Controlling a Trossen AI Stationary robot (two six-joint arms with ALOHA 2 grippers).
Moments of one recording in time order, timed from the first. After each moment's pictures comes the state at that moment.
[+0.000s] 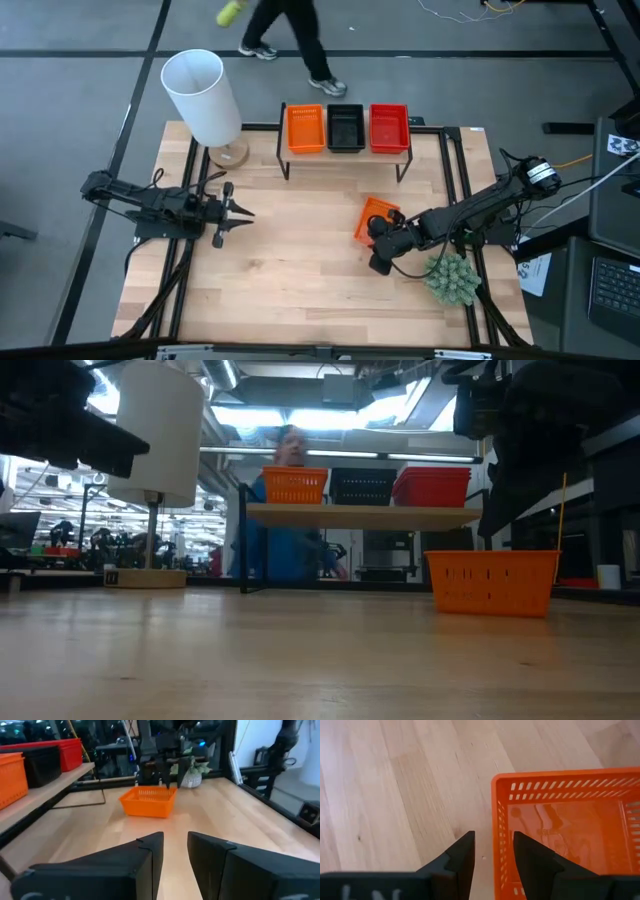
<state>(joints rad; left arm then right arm) -0.25 0.06 0.01 0.05 -0.22 0.06 0.40 1.45 0.84 -0.48 0.29 0.75</state>
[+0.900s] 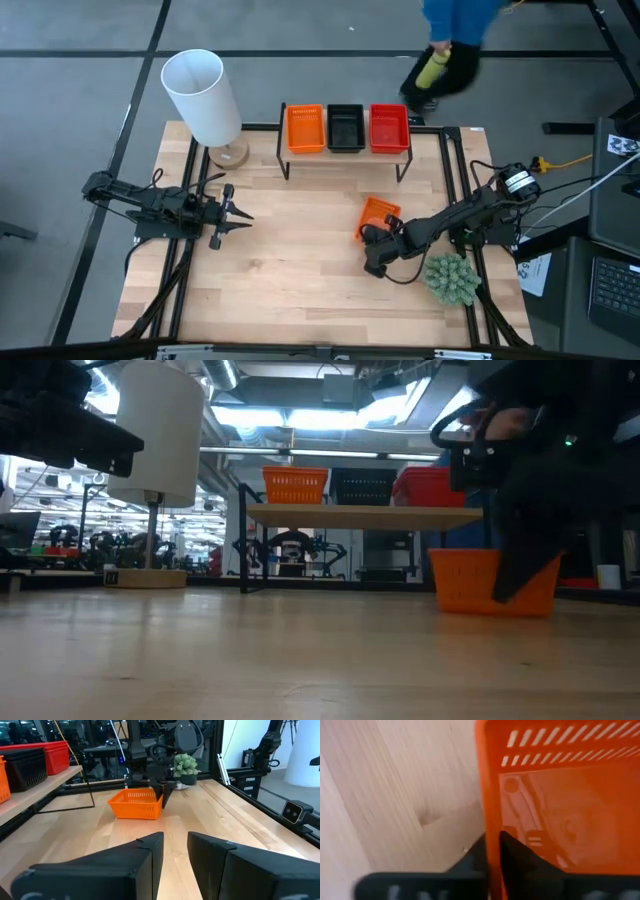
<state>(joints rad) -0.25 0.04 0.01 0.04 -0.16 0.06 0.40 1.65 0.84 -0.47 0.29 0.81</state>
